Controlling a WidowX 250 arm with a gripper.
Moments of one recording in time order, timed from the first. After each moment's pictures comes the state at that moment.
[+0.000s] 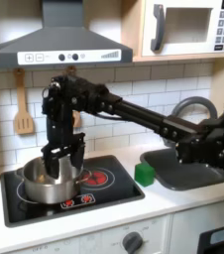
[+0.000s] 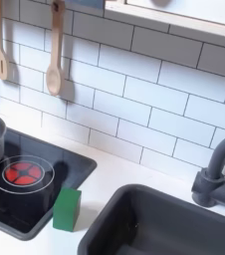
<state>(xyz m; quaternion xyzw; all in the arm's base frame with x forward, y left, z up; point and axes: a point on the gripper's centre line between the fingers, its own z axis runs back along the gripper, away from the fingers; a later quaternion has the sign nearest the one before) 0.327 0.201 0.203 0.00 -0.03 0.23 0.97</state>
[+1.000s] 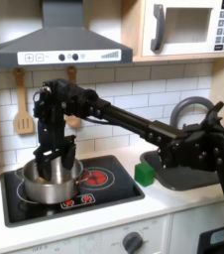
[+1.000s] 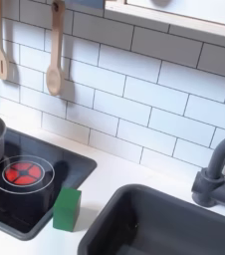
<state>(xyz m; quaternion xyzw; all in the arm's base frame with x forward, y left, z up) 0.345 0.213 0.192 0.00 -0.03 0.25 0.97</state>
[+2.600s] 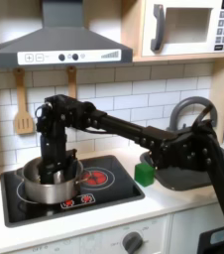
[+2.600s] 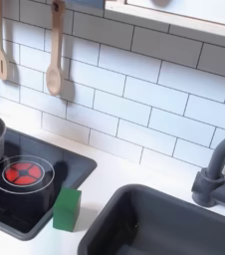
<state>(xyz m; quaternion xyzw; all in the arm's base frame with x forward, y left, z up) 0.354 0.206 0.156 0.01 0.02 0.25 0.97</state>
